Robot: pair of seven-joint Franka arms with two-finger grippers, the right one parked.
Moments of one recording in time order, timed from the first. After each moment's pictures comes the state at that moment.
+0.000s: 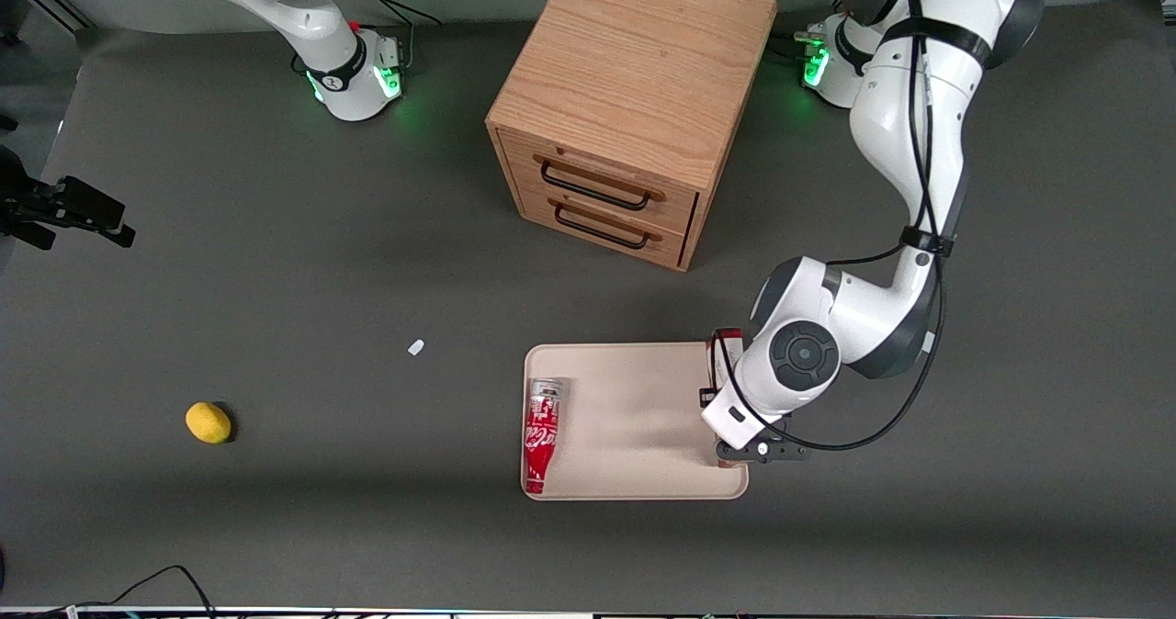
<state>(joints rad) -0.31 0.86 -0.15 -1.19 0.11 2.07 -0.45</state>
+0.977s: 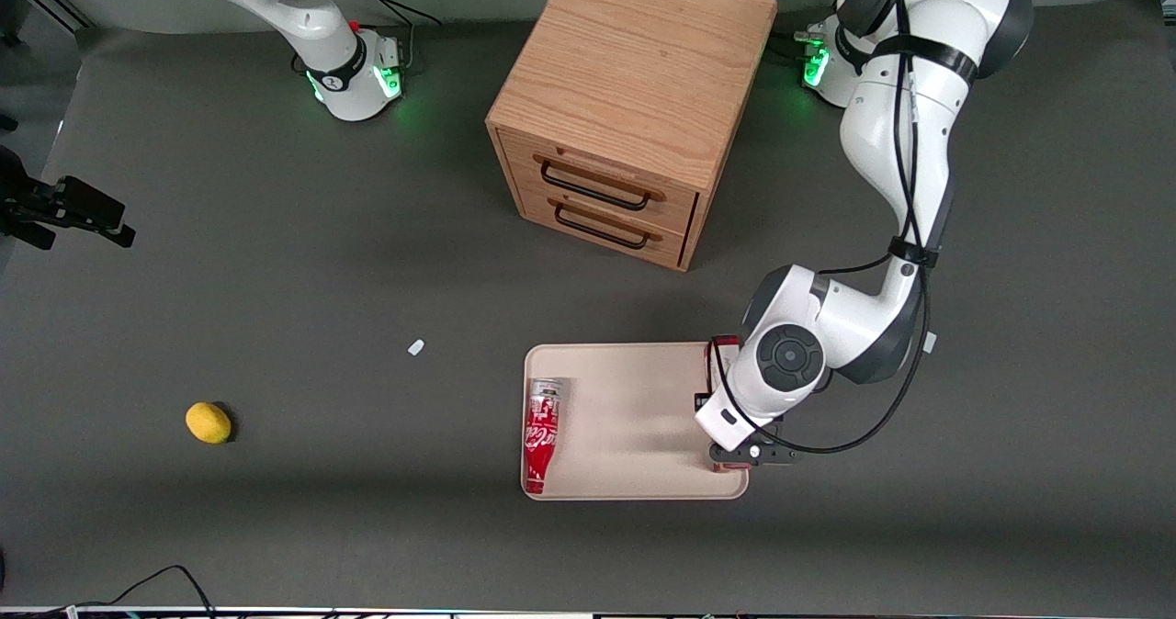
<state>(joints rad) -0.32 0.89 -0.15 -1.20 0.15 2.14 -0.46</state>
